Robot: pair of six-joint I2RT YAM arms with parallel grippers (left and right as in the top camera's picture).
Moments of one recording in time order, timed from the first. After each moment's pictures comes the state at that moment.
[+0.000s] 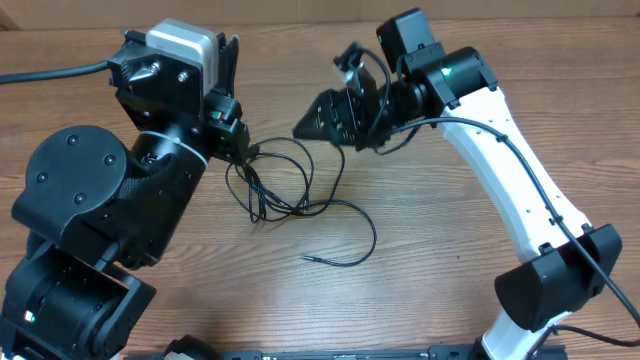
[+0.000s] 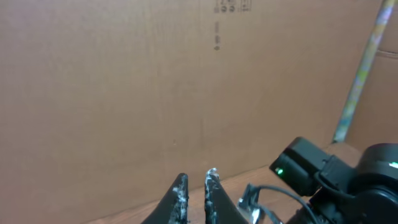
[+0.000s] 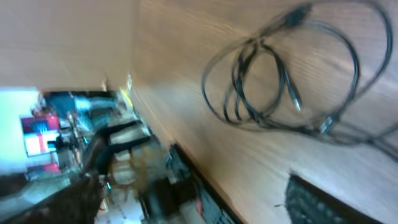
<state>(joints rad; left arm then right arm) -0.51 1.11 1.73 -0.64 -0.16 0.01 0.43 1.86 1.89 -1.18 -0.84 0.28</state>
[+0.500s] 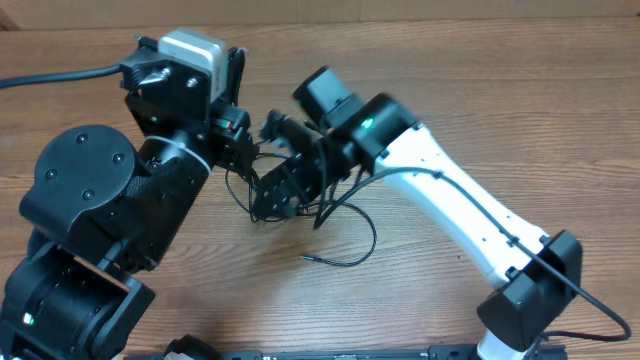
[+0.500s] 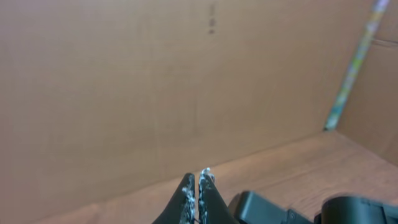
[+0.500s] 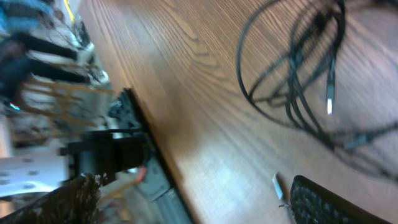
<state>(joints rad) -0.51 1.10 1.73 -0.71 -0.15 -0.03 0.73 1.86 1.79 -1.10 -0.64 0.02</state>
